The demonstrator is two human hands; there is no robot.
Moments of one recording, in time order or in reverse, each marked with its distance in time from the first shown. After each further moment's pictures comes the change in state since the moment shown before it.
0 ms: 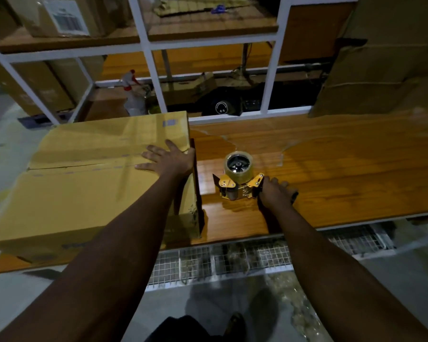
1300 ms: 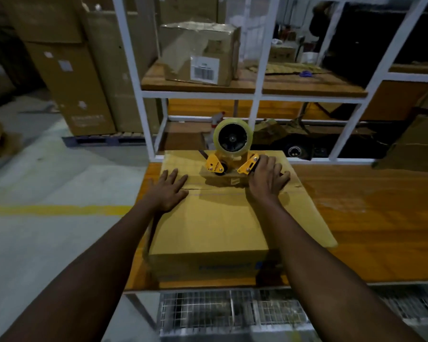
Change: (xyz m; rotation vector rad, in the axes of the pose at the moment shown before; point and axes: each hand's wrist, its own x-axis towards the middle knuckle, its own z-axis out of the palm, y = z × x) left_hand 0.137 -0.354 -0.102 0.214 -0.061 0.521; right_hand -0.082 -0.379 -0.082 0.222 0.739 -0.102
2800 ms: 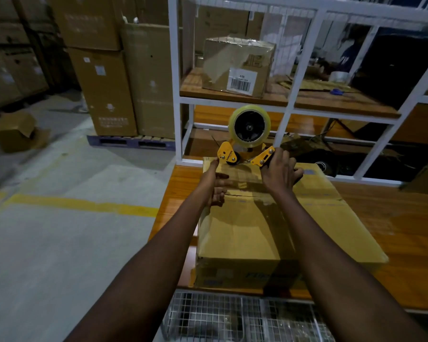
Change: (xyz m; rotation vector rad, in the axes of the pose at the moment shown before) left_hand -0.024 0.050 -0.047 -1.825 -0.046 -0.346; right_hand 0.002 -0.065 -0.029 0.149 0.038 -0.115
